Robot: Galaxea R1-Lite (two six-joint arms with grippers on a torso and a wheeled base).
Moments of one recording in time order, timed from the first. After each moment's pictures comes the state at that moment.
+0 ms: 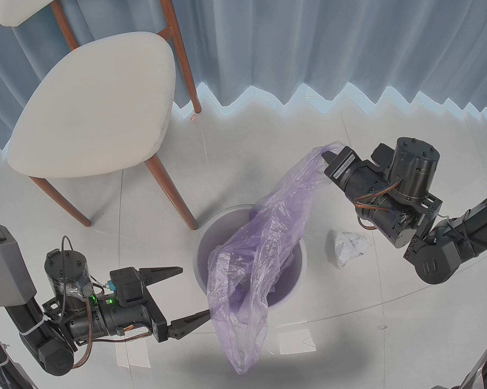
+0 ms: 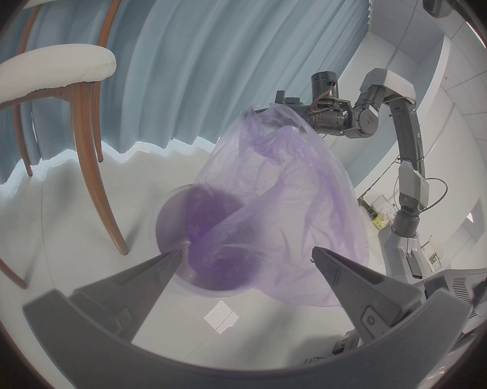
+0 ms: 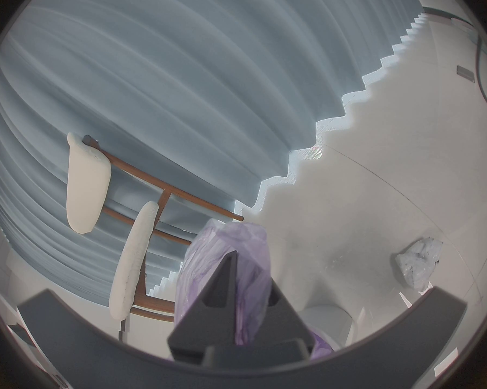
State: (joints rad) left arm -0.43 1.90 -0.12 -1.54 -0.49 0.11; right arm 0.57 1.90 -0.89 -1.02 -0.20 0.72
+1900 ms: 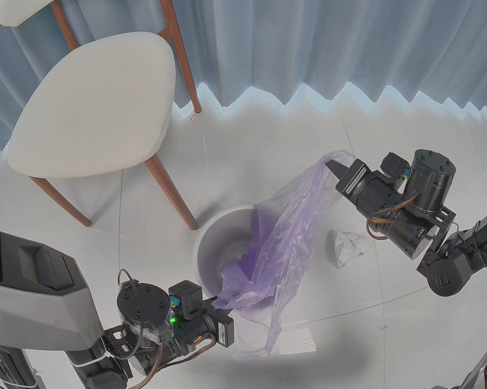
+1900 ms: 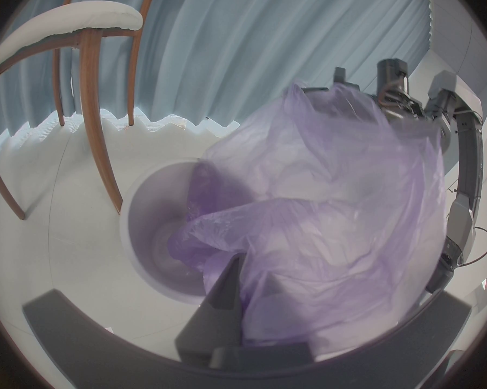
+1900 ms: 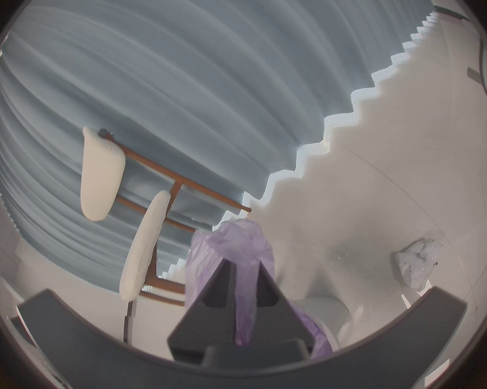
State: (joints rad) left arm -0.79 2.07 -0.27 -1.54 0.09 -0.22; right arm 0.55 1.84 -0.76 -1.10 -0.09 0.69
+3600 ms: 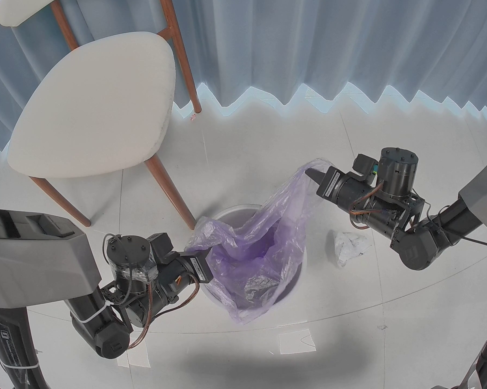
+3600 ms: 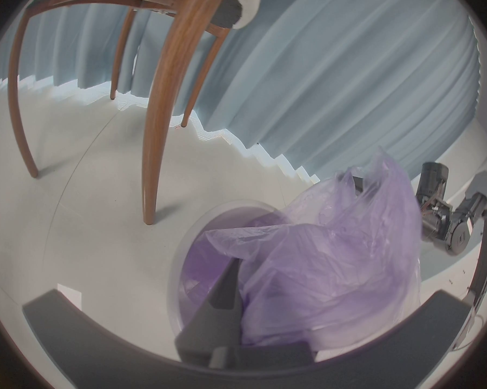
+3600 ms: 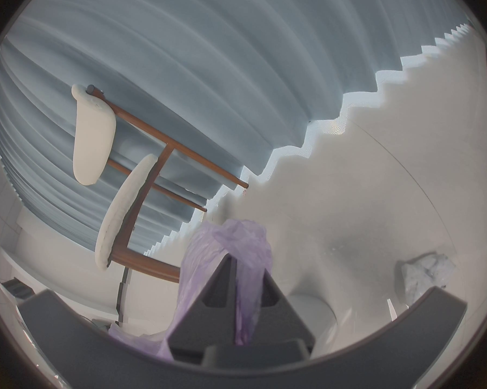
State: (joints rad) left arm -0.55 2.15 -0.47 -1.54 0.04 -0.47; right arm 0.46 2.04 -0.98 -0.98 0.12 0.57
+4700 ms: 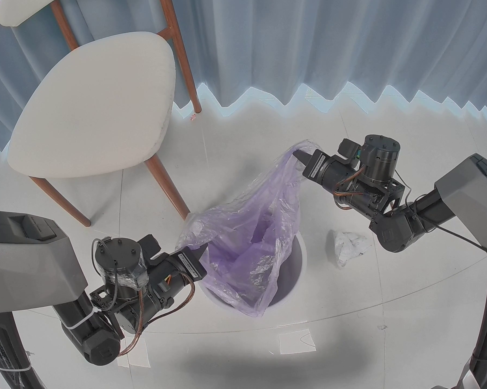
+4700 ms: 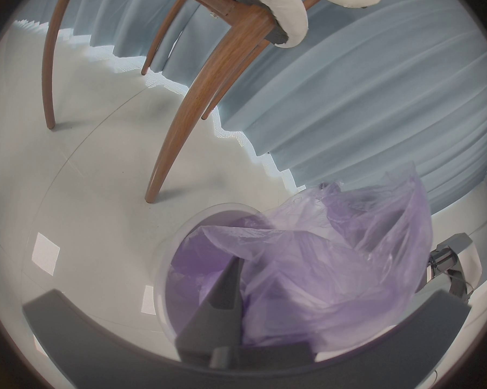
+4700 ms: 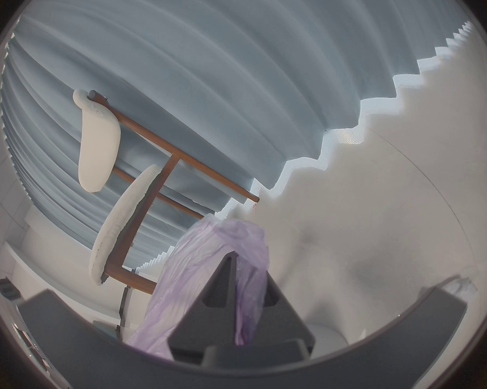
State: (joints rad) left arm -0.57 2.07 -0.40 -1.54 0.09 -0.73; right arm 0.44 2.19 -1.23 -0.97 0.17 0.57
